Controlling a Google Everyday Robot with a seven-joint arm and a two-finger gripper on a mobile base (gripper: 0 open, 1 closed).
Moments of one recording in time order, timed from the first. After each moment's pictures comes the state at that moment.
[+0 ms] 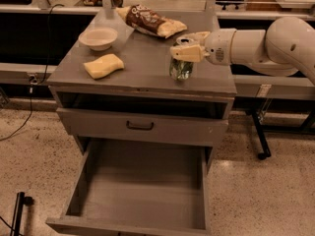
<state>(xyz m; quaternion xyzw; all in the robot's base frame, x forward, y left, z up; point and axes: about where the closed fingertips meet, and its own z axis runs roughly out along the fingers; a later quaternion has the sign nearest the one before) 0.685 -0.082 0.932 -0.39 0.68 0.29 0.55</state>
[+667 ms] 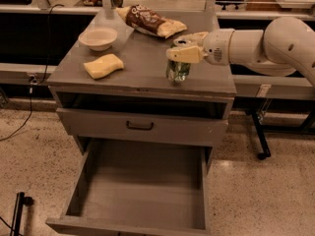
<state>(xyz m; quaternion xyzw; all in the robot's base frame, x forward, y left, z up) 0.685 -0.077 0.931 -0.40 0.67 0.29 0.55</state>
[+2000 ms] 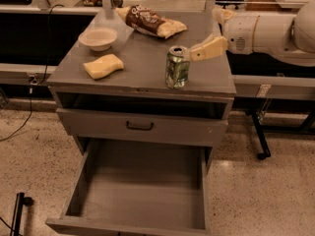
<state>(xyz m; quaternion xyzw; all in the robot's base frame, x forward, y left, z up) 0.673 -0.113 0.977 -0.44 0.64 0.23 0.59</state>
